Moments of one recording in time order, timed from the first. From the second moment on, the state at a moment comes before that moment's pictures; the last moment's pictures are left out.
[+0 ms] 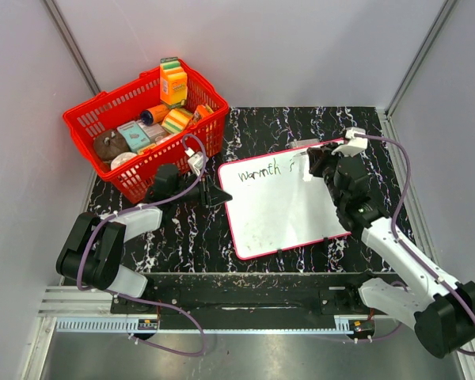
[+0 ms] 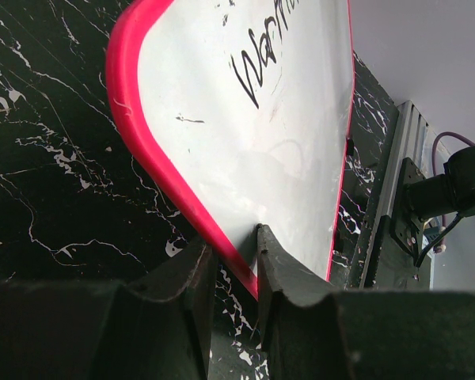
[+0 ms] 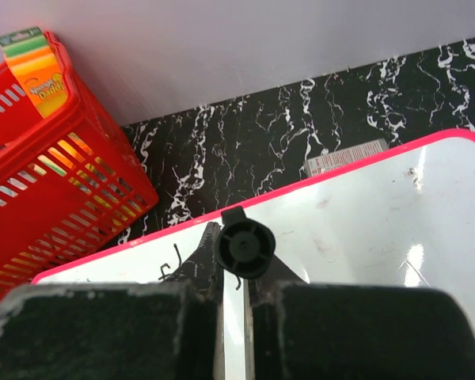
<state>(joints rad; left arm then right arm) -0.33 1.46 0.58 0.55 0.83 -0.37 0.44 1.03 0.76 0.17 0.30 0.42</state>
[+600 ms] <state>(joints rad) -0.33 1.46 0.58 0.55 0.83 -0.37 0.44 1.02 0.75 0.17 0.31 0.42</state>
